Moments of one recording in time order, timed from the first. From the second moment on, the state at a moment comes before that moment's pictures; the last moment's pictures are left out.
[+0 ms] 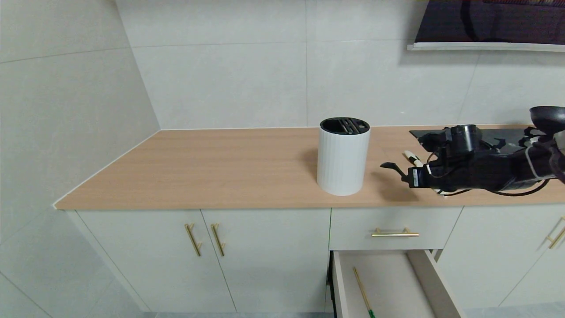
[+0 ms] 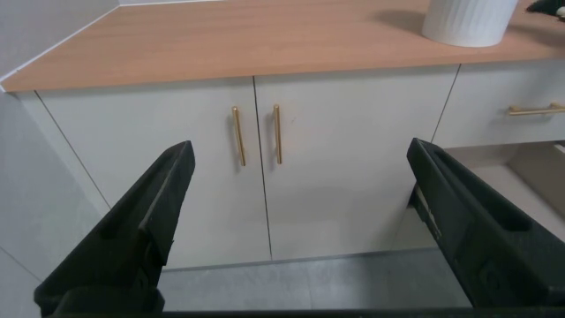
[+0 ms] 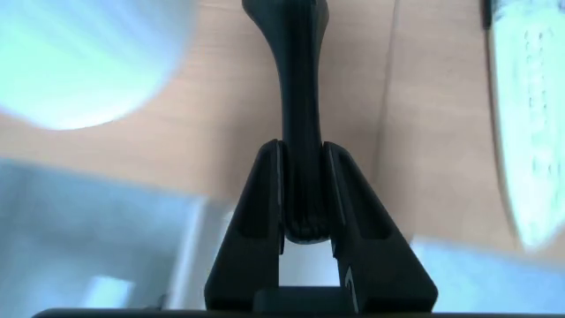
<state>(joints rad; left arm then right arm) 0.00 0.00 0.00 0.01 -0.08 0.01 0.11 2.11 -1.35 -0.17 0.12 0.07</state>
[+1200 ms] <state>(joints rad) 0.00 0.00 0.00 0.01 -0.08 0.01 0.18 1.61 -0.43 -0.60 0.09 0.04</state>
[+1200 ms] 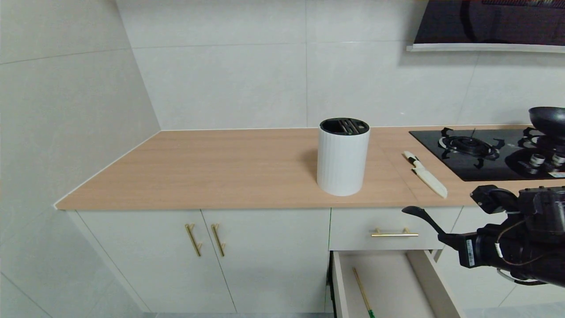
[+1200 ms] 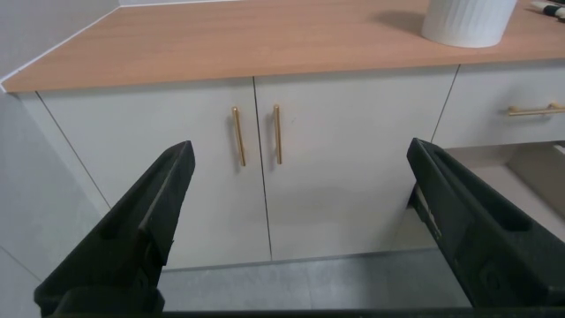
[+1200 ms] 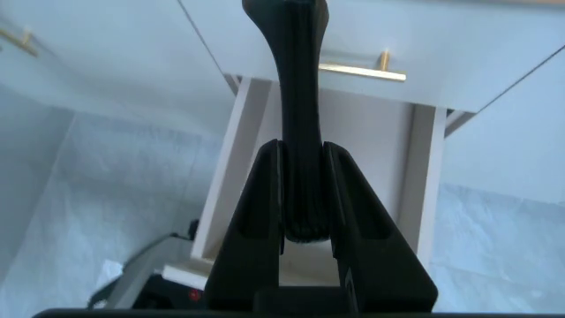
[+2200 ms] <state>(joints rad) 0.00 0.00 0.00 0.01 -0.08 0.01 0.17 1.72 -0.43 -0.64 0.09 0.03</state>
